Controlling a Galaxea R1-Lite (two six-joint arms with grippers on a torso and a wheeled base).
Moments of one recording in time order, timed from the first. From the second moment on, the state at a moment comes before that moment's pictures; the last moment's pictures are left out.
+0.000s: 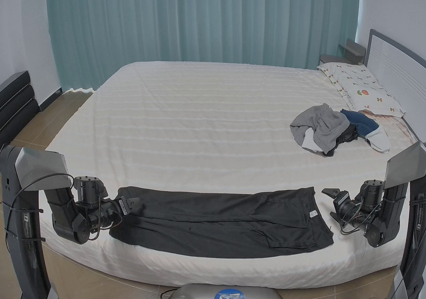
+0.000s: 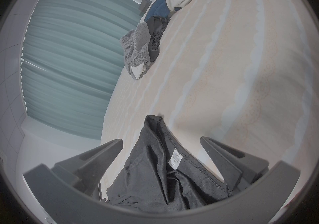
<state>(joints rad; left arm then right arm) -0.04 2.36 -0.55 -1.22 -0.12 -0.42 0.00 2.39 -0.35 -1.55 0.17 1.05</state>
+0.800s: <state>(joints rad) -0.11 2.34 -0.50 -1.23 -0.03 -0.34 0.00 2.39 -0.35 -1.55 0.17 1.05</state>
